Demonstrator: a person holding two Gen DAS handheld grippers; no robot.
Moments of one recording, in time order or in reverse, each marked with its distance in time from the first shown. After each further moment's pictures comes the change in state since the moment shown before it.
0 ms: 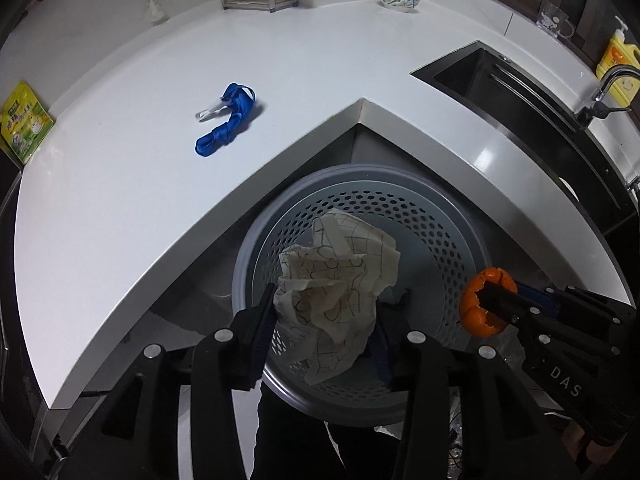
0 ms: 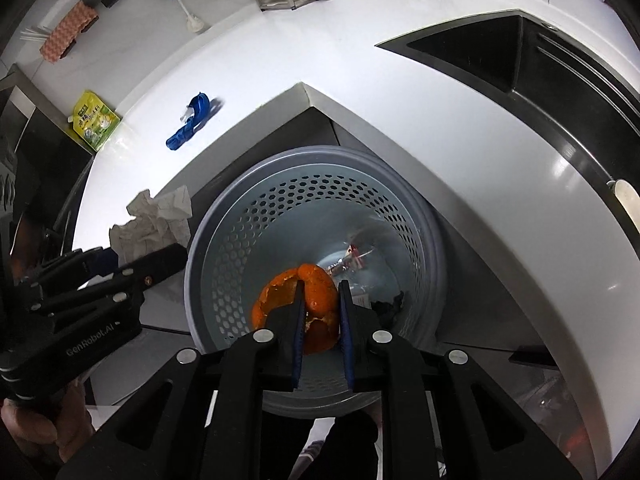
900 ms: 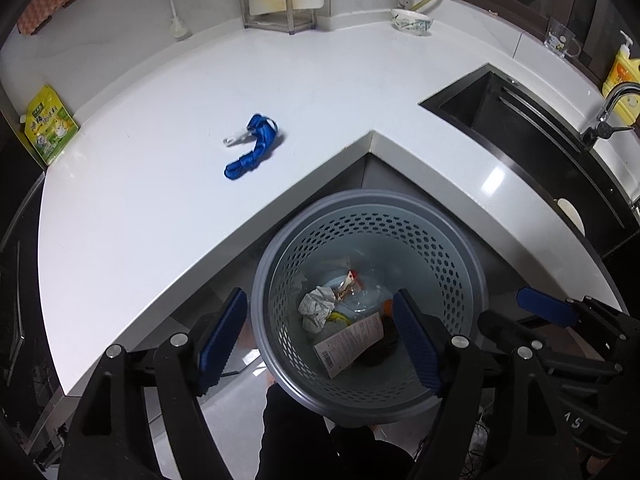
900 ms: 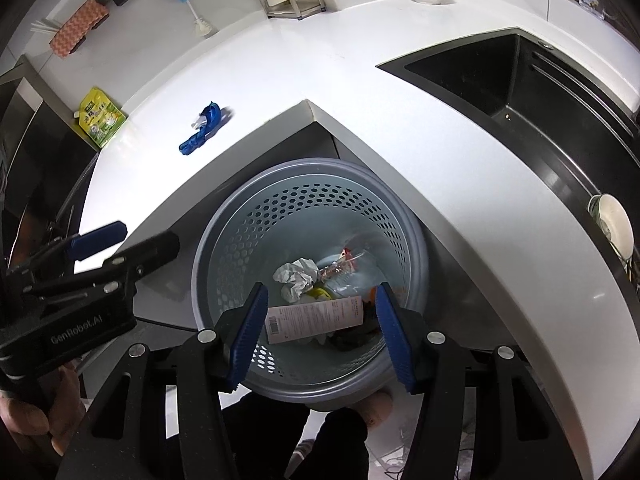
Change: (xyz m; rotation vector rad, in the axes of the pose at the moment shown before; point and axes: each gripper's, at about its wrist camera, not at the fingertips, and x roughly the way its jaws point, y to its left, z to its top) left arm -0.034 -0.002 0.007 -0.035 -0.063 0.053; right arm -0.030 0.004 0.000 -0.036 -0.013 -0.026
